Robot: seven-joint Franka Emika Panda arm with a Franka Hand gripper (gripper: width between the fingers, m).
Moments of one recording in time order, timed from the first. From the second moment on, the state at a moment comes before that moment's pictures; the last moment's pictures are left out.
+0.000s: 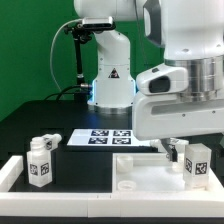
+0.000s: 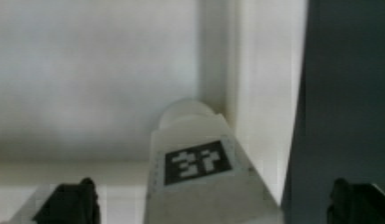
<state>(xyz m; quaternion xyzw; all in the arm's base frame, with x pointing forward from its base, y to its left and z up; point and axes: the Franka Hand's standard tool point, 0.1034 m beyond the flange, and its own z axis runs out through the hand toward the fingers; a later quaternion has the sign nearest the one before) 0.636 0.111 0.073 -1.00 -0.02 0.00 0.05</state>
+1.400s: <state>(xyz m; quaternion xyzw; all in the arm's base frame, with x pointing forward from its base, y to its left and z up) 0.638 0.117 0.070 -0.82 0.57 0.03 0.08</state>
